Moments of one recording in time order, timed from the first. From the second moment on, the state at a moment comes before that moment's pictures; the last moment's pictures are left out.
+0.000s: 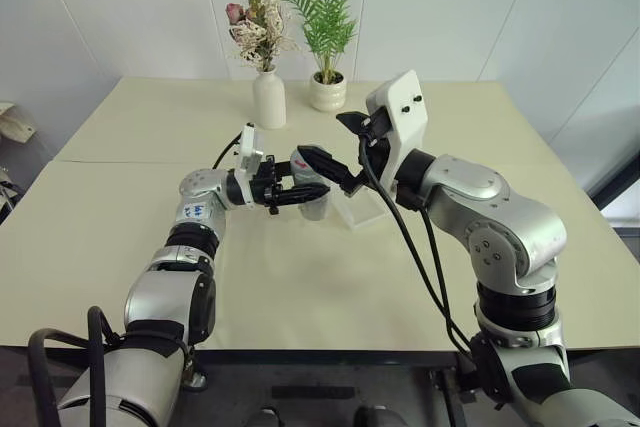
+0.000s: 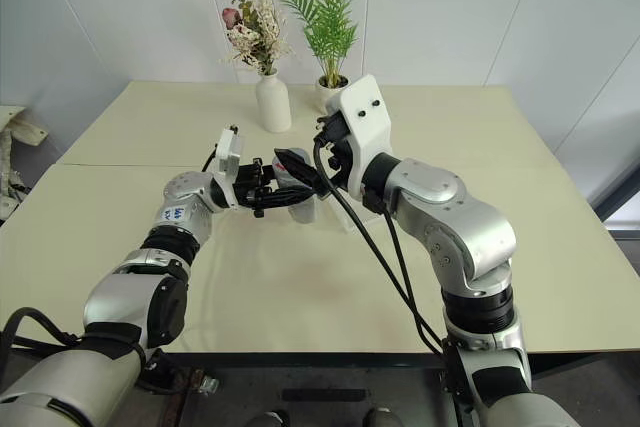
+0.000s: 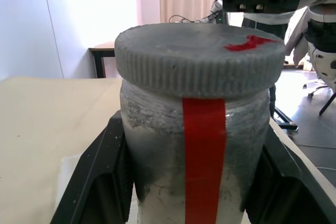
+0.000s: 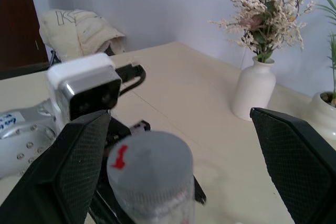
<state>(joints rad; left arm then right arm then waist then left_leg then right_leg) -1.17 0.29 0.16 1.18 -0.30 -0.24 -1.50 -0.89 -0.26 0.04 -0.43 0.46 0.99 0.35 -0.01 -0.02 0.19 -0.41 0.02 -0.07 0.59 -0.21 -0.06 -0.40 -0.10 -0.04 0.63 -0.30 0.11</state>
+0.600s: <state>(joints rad) -1.21 0.26 0.15 1.20 -0.25 -0.24 -1.50 -0.89 -0.25 0.12 -0.39 0.41 1.01 0.33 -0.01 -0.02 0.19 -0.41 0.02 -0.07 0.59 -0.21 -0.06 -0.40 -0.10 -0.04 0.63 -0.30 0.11</state>
